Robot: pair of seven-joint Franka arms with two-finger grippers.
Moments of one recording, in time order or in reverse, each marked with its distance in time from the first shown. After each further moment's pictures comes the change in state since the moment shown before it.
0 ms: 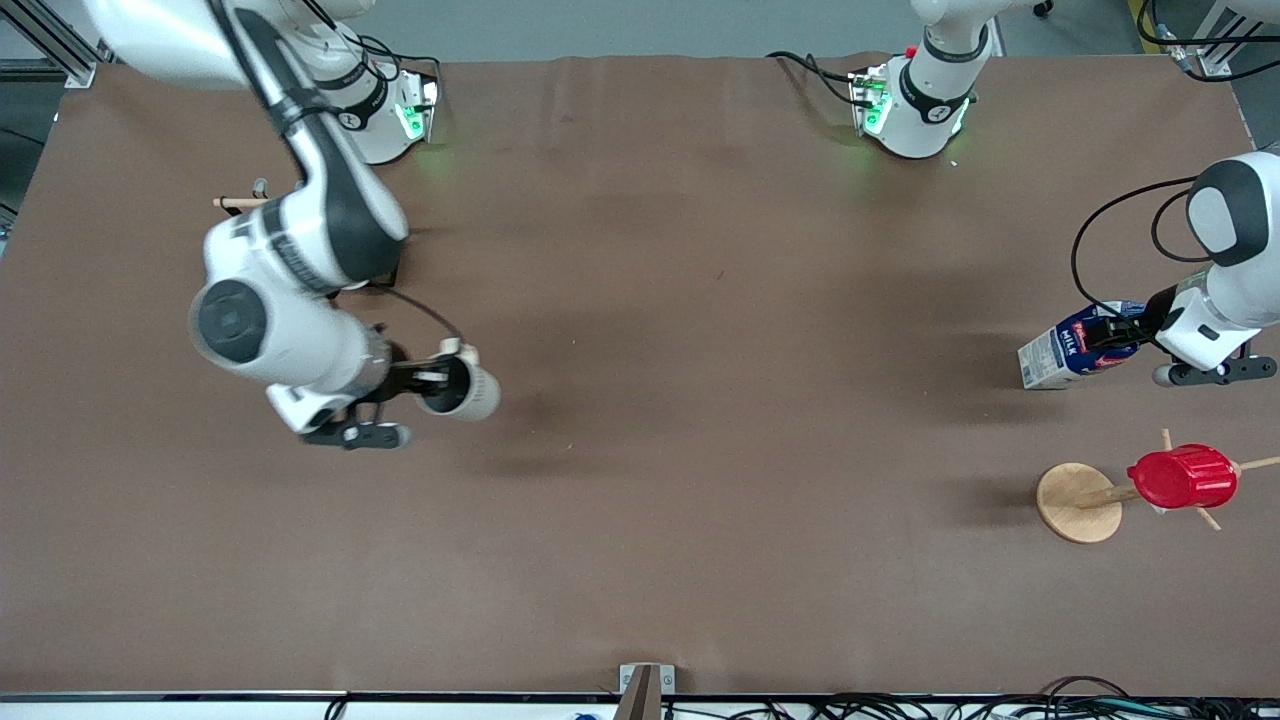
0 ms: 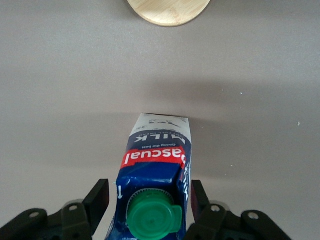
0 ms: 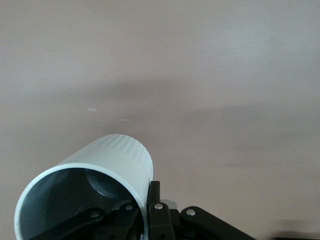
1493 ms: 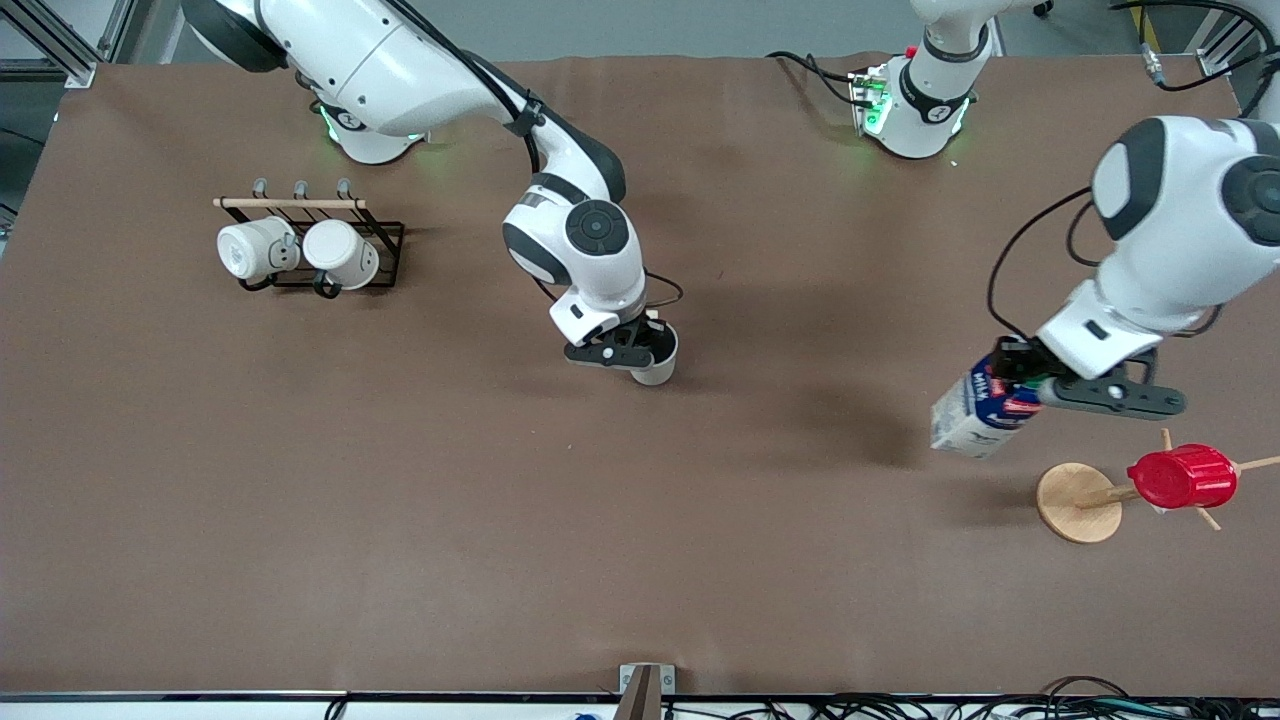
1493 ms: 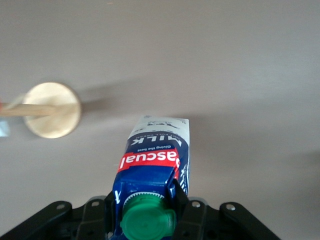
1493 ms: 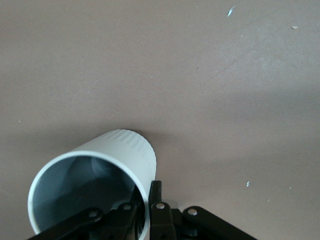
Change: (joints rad) left arm -0.041 -0.019 -0.396 0.229 0.000 -0.055 -0.160; right arm 0.271 0.276 0.140 -0.015 -0.396 0.310 0.608
